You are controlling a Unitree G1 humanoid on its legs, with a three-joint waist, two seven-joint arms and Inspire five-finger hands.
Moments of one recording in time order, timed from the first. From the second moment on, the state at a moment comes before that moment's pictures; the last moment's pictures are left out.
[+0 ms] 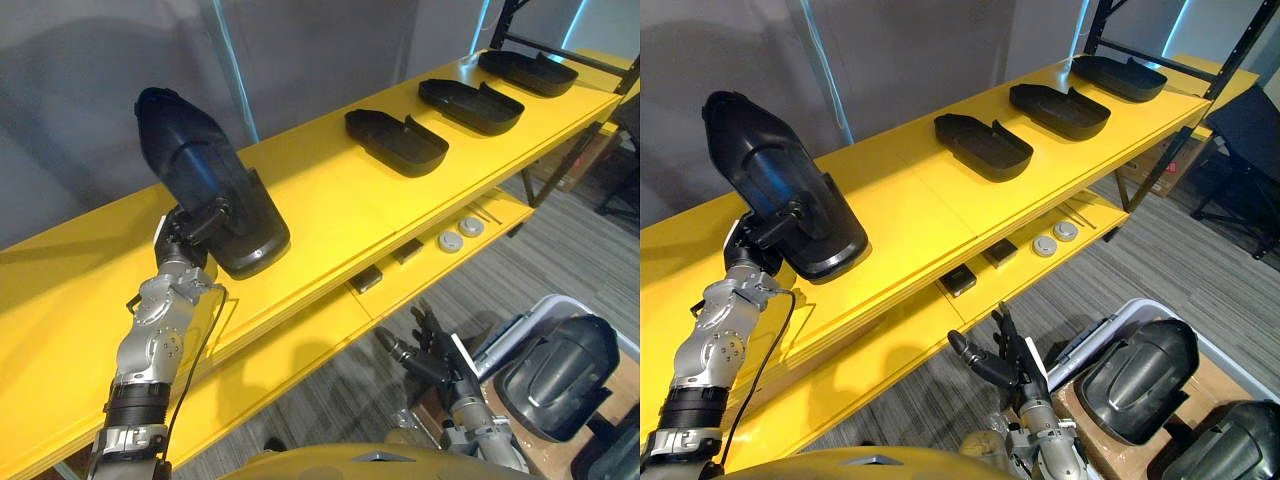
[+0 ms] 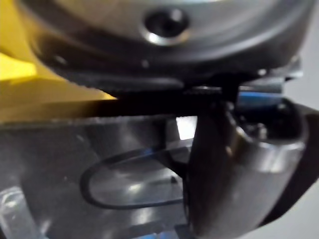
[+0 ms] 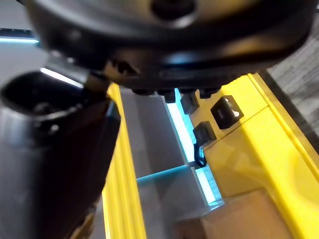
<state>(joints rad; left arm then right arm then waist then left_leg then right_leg) -0.14 0.35 0.14 0.09 -0.67 0.15 0.11 0.49 -0.14 0.06 0.14 0.12 -0.29 0.17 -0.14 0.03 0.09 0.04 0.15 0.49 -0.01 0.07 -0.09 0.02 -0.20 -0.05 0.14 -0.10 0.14</state>
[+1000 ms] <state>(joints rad) -0.51 0.38 0.05 0.41 -0.75 0.13 0.17 0.45 -0.19 0.16 0.23 0.13 -0.27 0.08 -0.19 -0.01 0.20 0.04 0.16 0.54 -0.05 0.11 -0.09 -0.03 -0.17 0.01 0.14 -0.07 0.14</state>
